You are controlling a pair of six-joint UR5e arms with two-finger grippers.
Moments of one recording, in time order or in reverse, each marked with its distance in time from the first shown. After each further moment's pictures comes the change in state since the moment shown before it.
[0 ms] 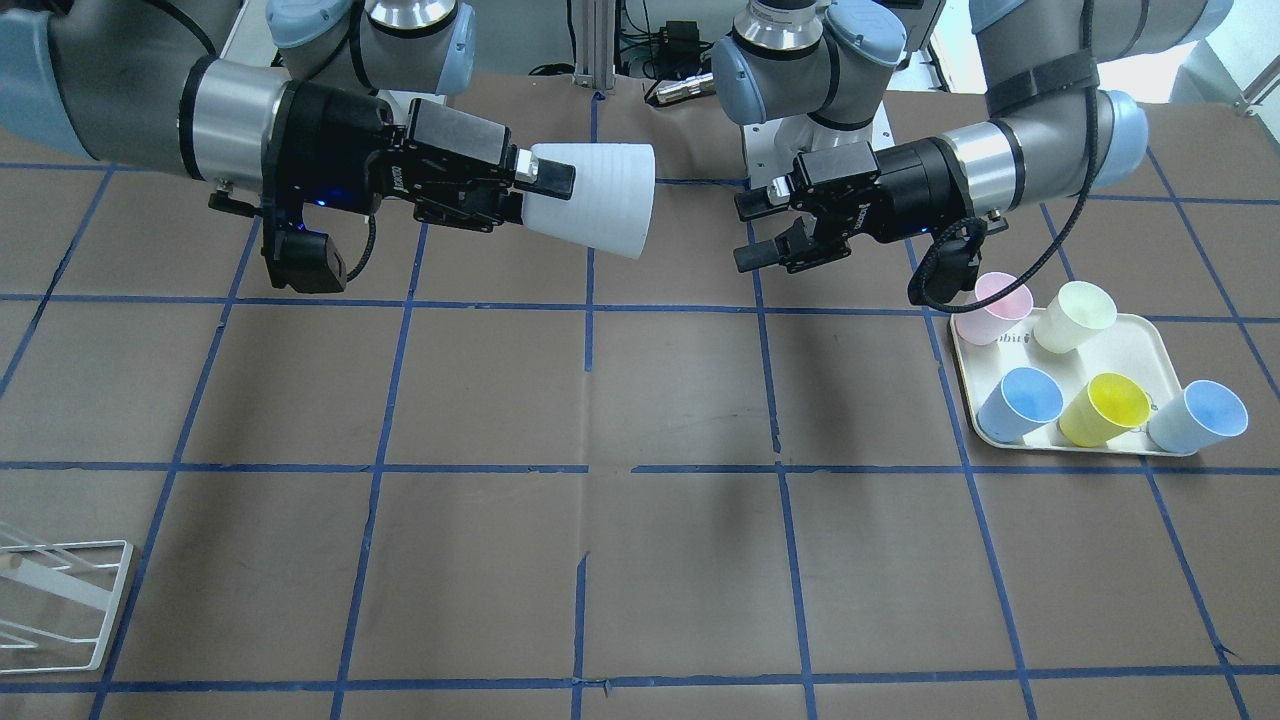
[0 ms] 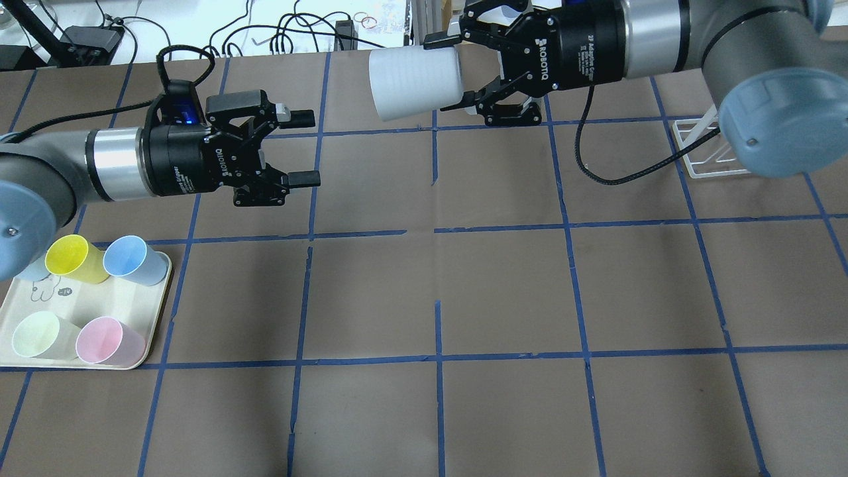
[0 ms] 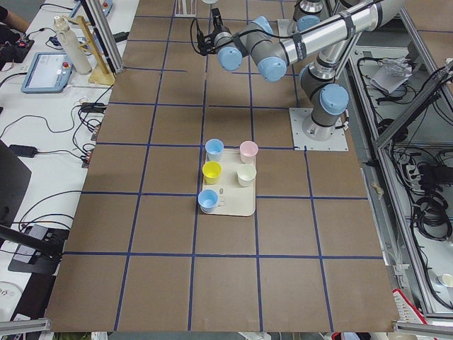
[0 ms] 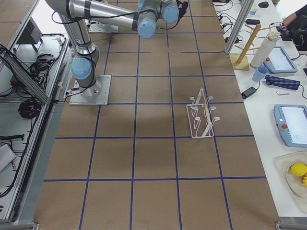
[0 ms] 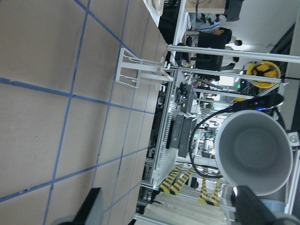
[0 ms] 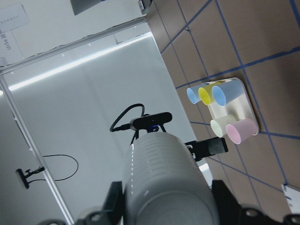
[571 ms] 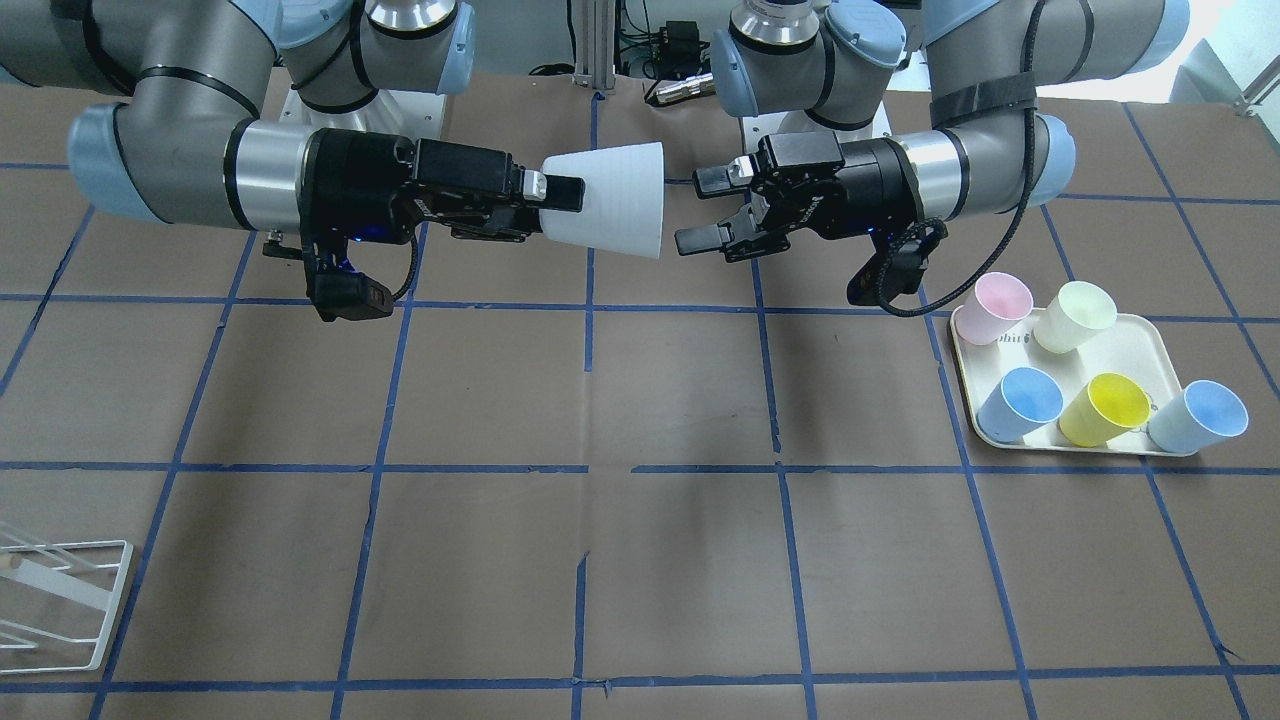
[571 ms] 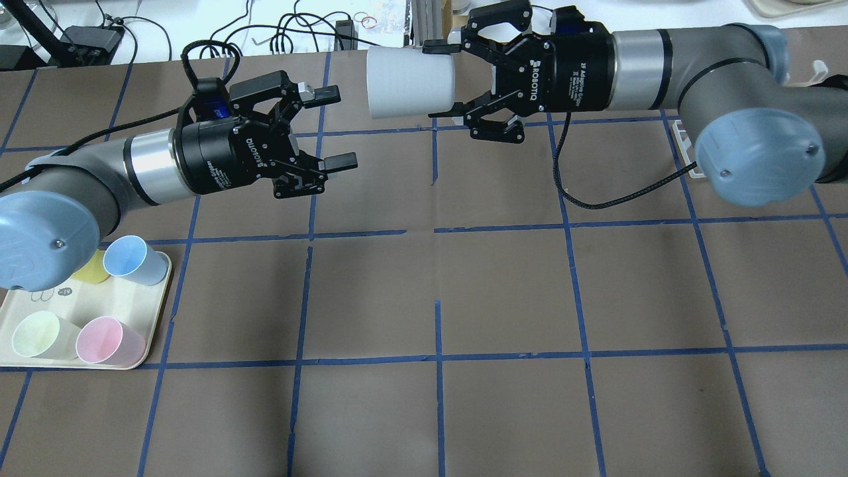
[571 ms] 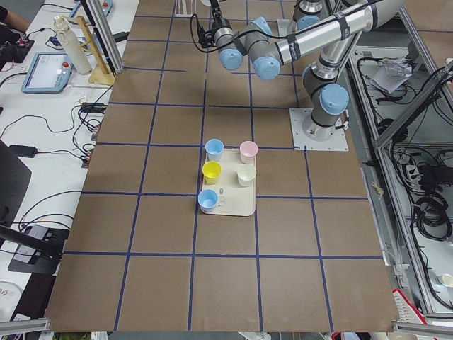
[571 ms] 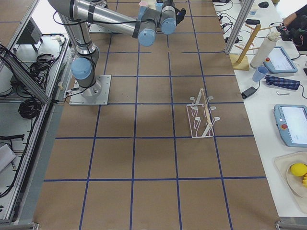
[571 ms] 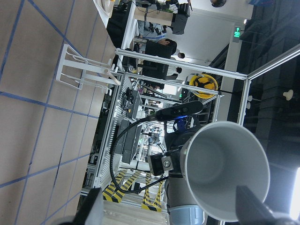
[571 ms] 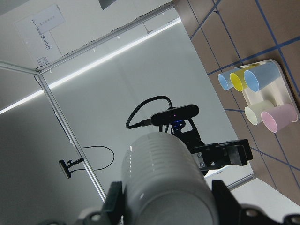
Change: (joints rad) left arm -0.082 -0.021 -0.016 0.003 -0.179 -0.019; right arm 0.016 0.027 0.060 0.000 0.112 -0.026
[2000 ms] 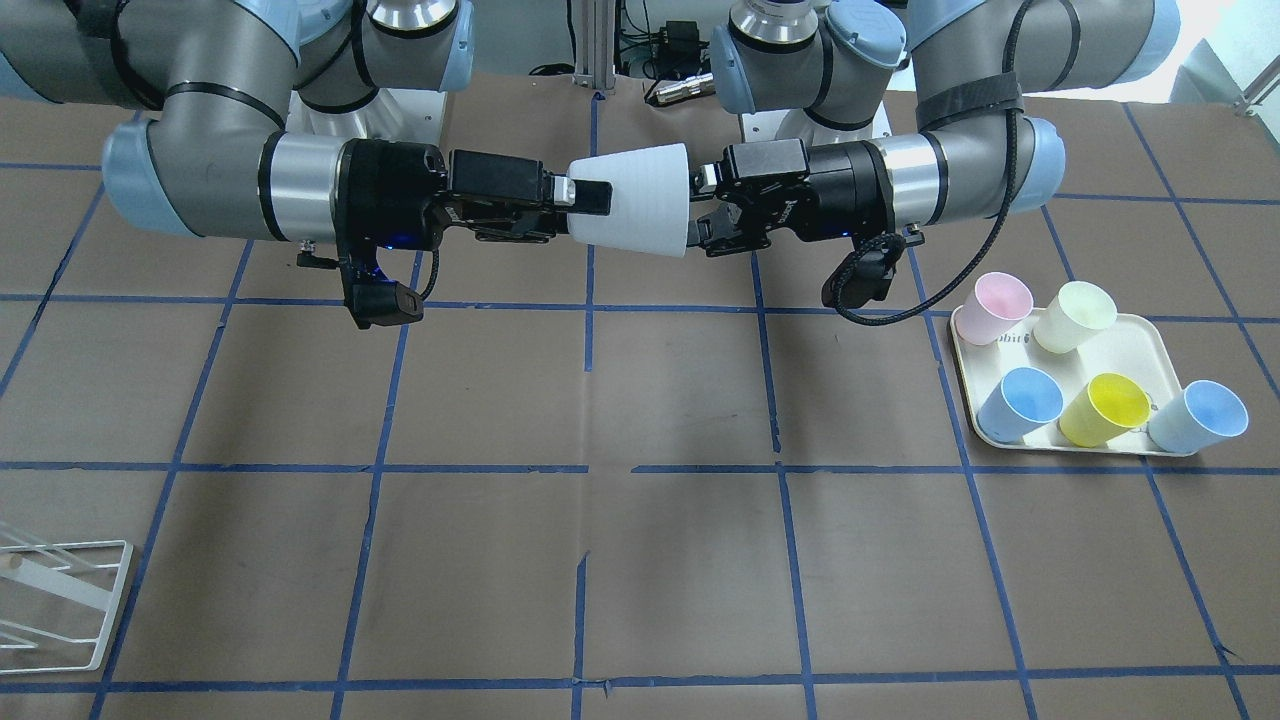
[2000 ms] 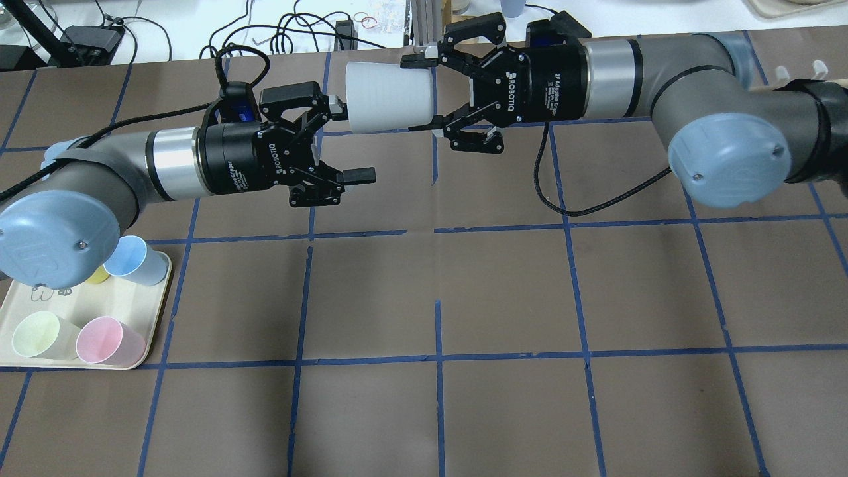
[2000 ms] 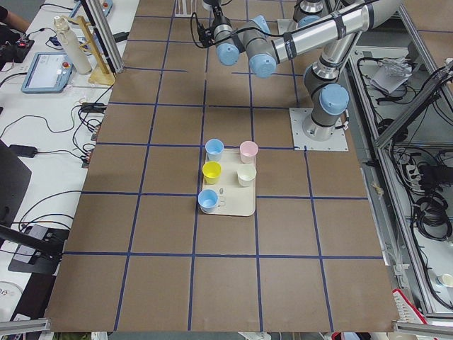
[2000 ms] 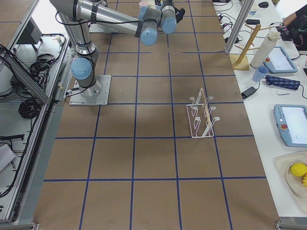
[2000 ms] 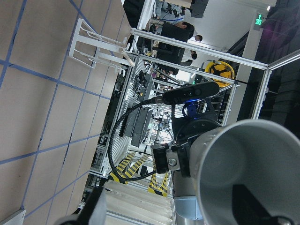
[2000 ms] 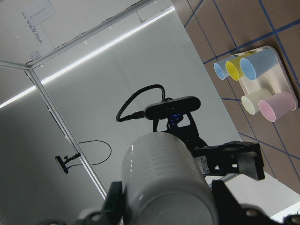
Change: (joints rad) left arm -0.039 -0.017 0.016 0.080 0.061 -0.133; right arm 0.031 0.022 -0.008 0.006 0.000 0.009
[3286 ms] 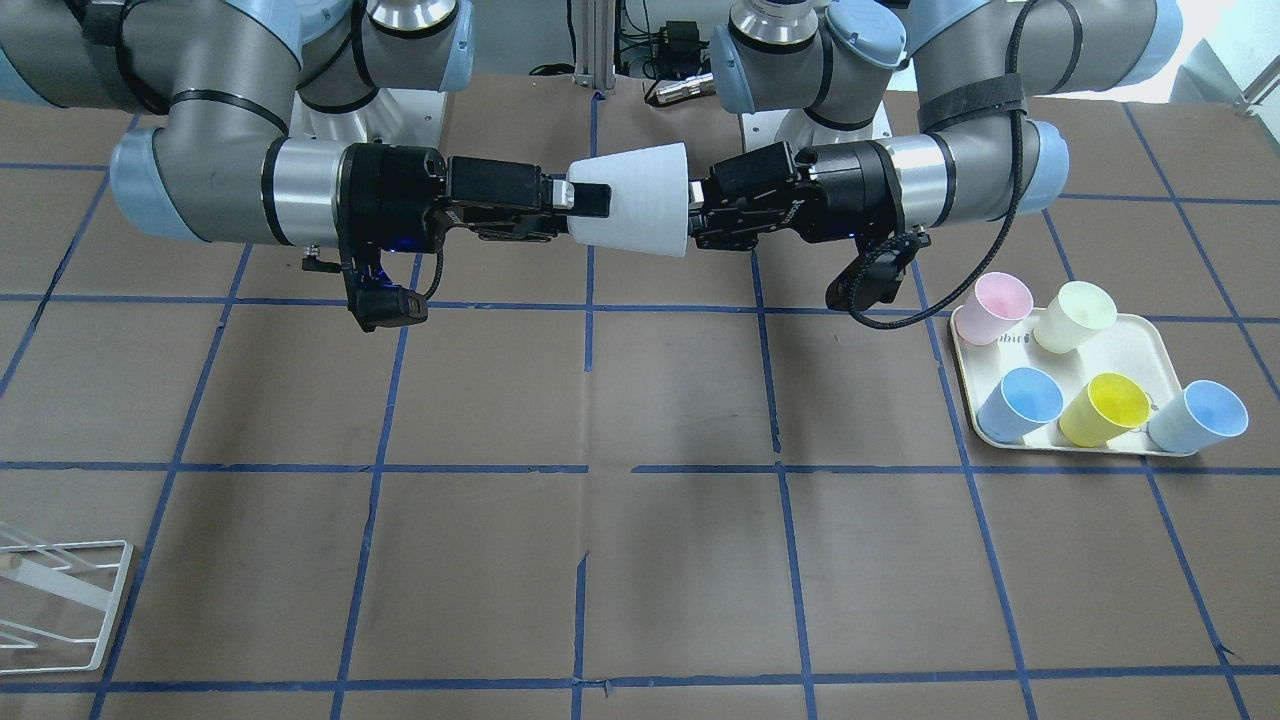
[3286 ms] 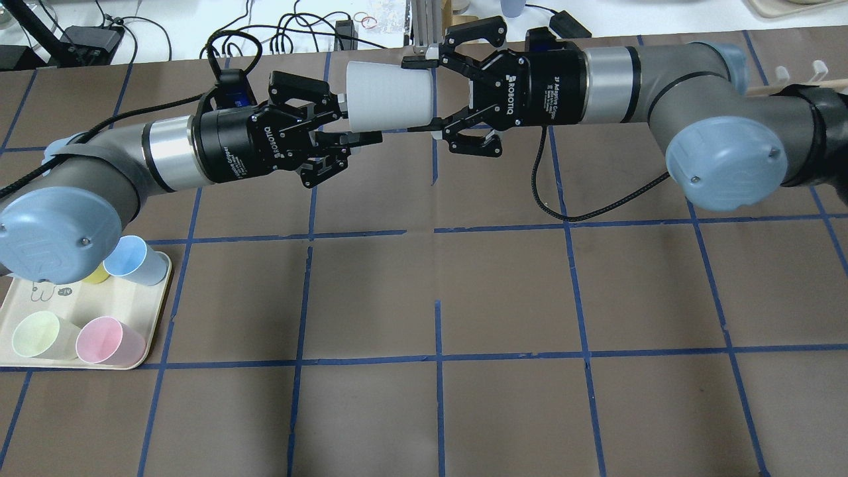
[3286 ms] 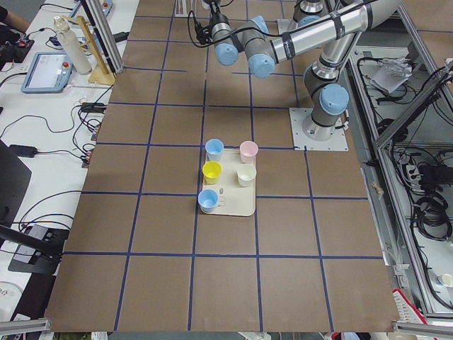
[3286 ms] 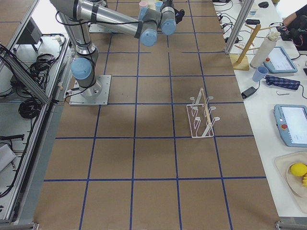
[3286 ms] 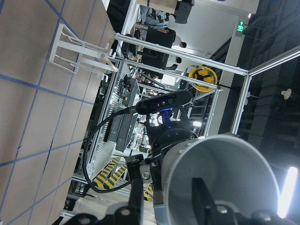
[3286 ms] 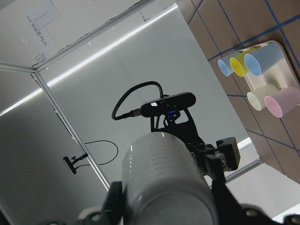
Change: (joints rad) left arm -0.002 -0.004 0.007 0.026 -0.044 -0.022; right arm 0.000 0.001 0.010 0.013 0.026 0.010
